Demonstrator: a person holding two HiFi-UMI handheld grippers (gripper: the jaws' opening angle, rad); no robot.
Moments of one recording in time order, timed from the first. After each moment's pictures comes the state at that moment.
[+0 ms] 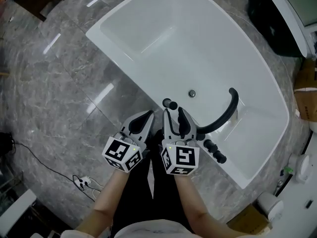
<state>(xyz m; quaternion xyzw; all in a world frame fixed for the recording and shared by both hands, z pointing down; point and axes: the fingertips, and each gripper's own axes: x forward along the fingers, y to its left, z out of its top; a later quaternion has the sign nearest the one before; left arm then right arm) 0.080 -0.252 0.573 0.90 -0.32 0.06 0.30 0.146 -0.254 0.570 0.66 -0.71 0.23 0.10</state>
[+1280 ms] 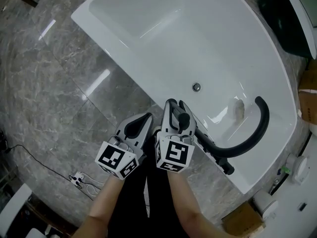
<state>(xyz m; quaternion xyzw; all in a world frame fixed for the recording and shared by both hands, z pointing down) 0.077 -0.259 0.676 0.88 -0.32 0.07 0.34 0.156 -0.288 0.691 0.70 -0.66 0.21 0.16</state>
